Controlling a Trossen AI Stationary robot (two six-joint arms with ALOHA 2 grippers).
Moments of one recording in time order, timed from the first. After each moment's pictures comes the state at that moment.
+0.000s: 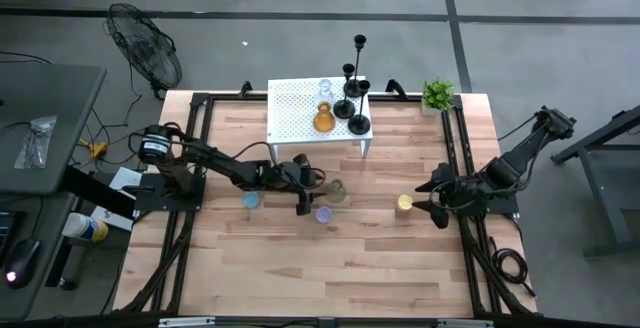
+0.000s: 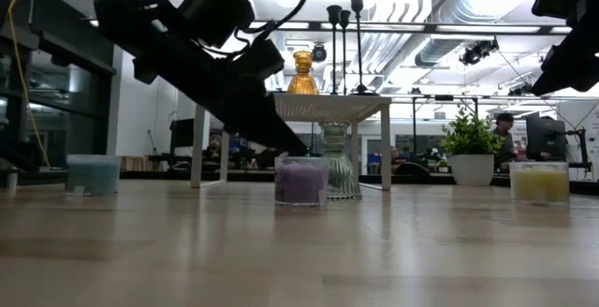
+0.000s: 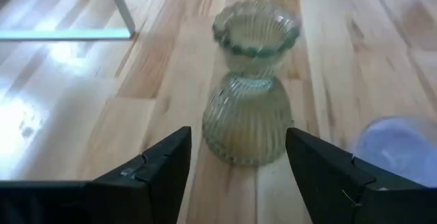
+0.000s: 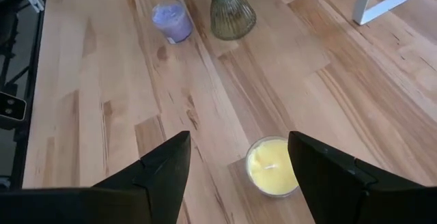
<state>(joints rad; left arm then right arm) -0.03 1.74 0.74 0.49 -0.14 -0.03 0.67 0.57 0.47 -0.75 0.55 0.97</state>
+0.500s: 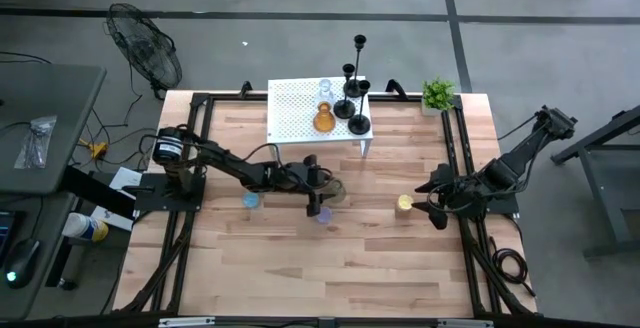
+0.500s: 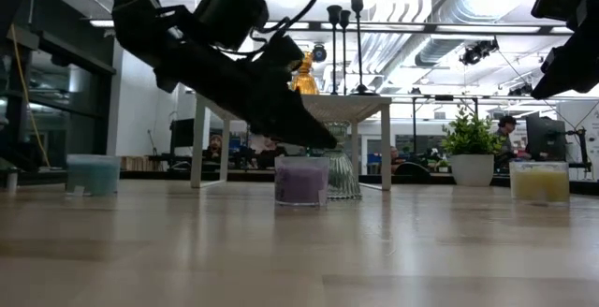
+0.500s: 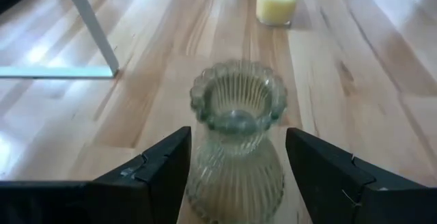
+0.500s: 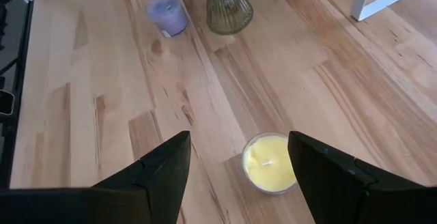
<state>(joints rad) -0.03 1.84 0.81 0.62 -0.12 -0.03 0.67 0.60 0.47 -0.75 0.55 0.97</state>
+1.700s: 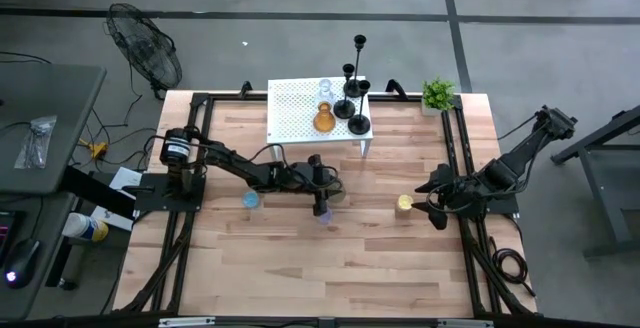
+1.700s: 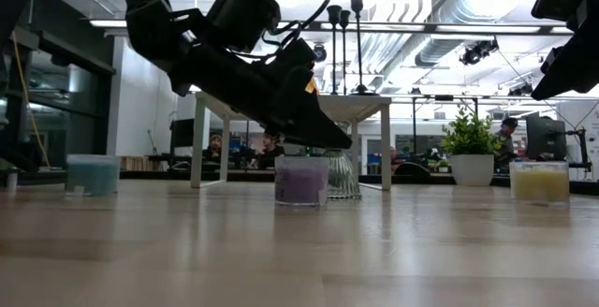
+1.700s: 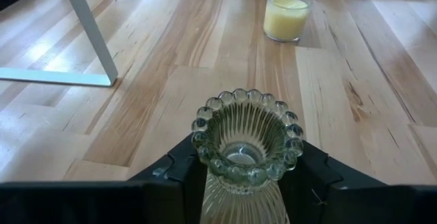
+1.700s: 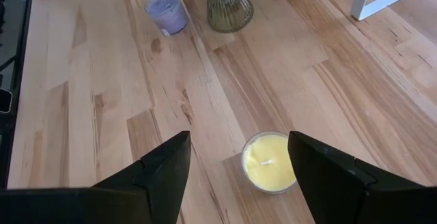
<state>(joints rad) -0.03 1.90 0.88 0.63 -0.13 -0.08 0.67 0.60 0.47 -0.75 0.55 0.96</state>
